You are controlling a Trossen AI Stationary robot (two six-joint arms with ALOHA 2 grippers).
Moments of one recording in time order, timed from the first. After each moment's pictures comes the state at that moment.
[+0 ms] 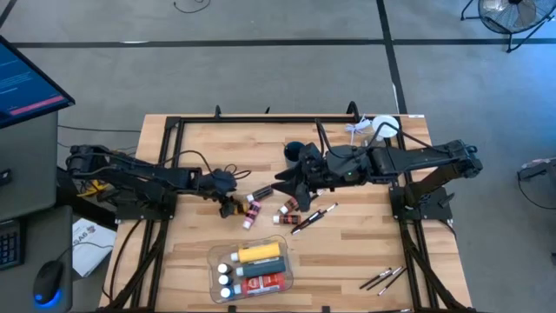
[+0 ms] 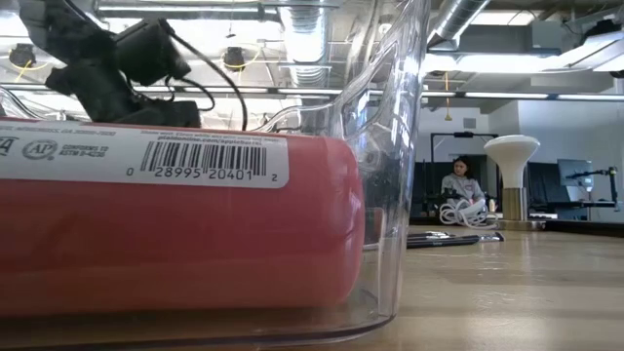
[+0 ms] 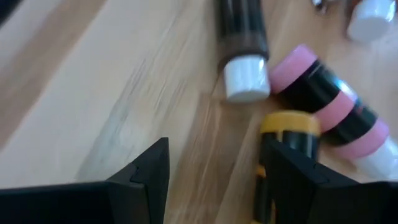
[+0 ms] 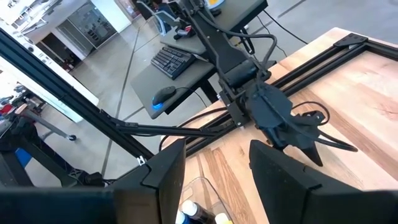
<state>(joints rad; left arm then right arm) 0.02 1.25 0.41 -0.07 -0.11 -0.37 0.21 1.51 1.57 -0.36 0.21 0.65</state>
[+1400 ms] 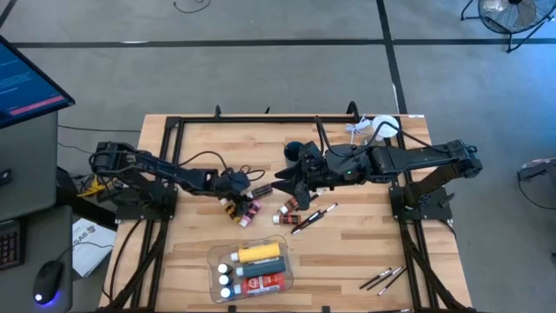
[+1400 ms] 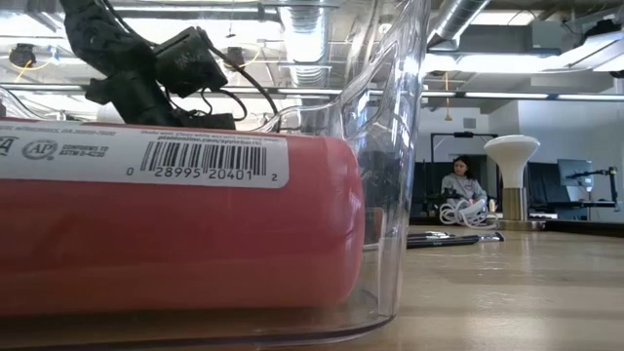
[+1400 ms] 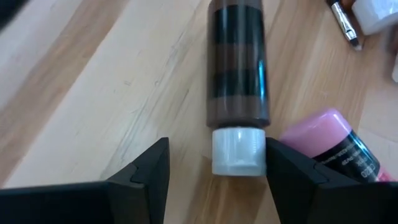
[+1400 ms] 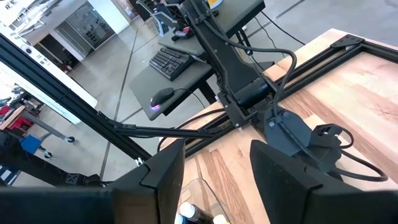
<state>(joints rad) 0.02 1.52 0.54 0.04 -0.19 -0.37 0.20 1.51 1.57 -0.36 0.21 0.65</state>
